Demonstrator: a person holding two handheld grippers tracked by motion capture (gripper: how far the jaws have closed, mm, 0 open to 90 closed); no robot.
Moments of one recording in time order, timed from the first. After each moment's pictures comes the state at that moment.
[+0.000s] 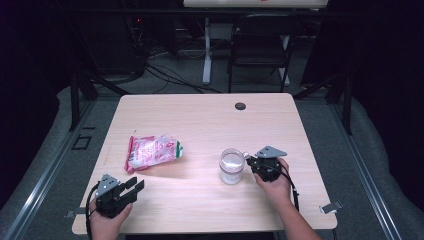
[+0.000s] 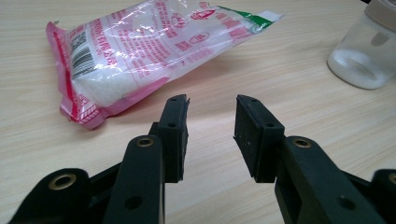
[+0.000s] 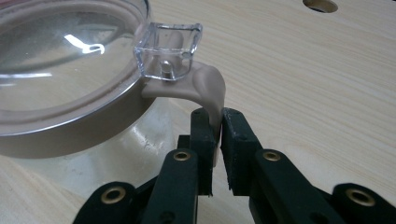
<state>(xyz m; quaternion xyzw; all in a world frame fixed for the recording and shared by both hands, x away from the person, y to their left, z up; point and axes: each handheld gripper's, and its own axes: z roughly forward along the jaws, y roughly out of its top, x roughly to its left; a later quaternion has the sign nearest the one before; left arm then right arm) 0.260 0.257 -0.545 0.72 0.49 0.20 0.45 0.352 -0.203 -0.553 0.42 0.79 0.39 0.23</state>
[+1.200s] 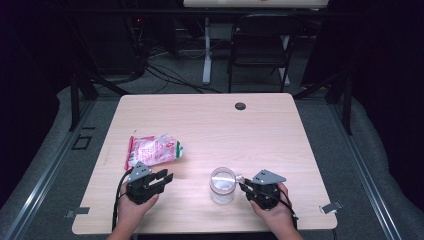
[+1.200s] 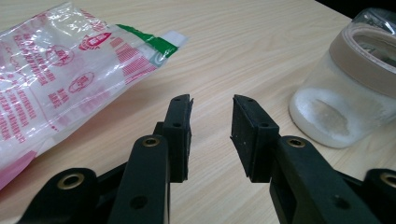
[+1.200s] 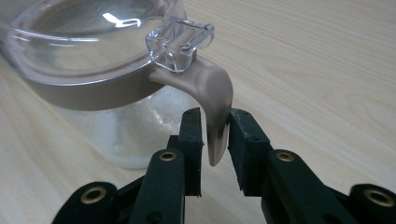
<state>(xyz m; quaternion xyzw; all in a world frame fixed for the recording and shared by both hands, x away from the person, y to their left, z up) 0.296 0.191 -0.540 0.77 0.41 0.15 0.46 0.277 -0.185 -0.550 0.39 0.81 0.40 0.19</state>
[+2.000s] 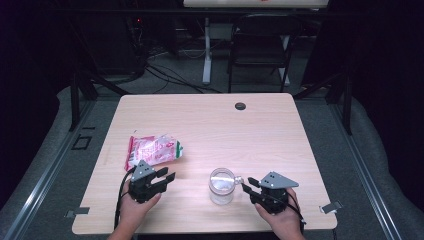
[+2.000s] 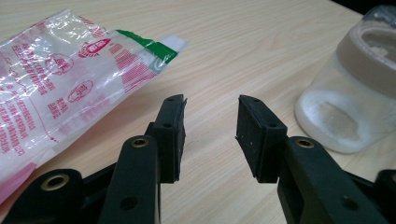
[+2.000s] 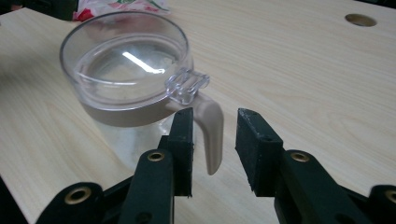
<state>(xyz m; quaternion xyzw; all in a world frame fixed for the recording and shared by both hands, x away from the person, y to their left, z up) 0.299 0.190 -0.539 0.77 0.41 0.16 0.47 0.258 -0.196 -0.525 0.39 0.78 0.44 0.21</state>
